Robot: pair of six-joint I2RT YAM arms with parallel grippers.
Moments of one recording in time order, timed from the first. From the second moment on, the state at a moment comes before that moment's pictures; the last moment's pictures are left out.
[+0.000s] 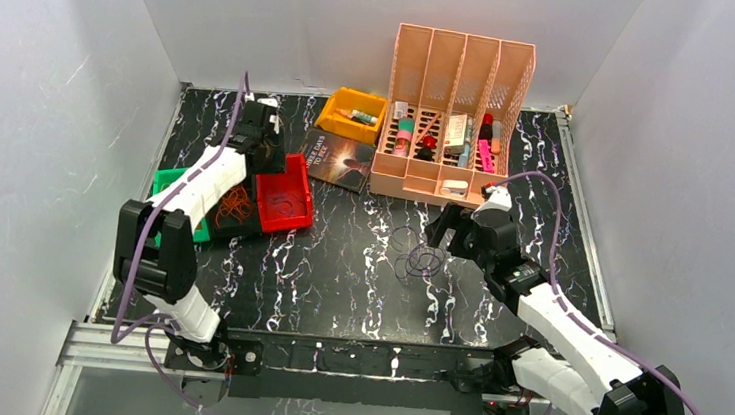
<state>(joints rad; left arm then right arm) -0.22 1.64 1.26 -0.53 -0.20 -0.24 0.52 0.92 0.51 -0.11 0.09 0.57</state>
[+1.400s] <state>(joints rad) -0.90 1.57 1.22 -0.41 -0.22 -0.45 0.10 0.83 0.57 -0.27 -0.10 0.62</state>
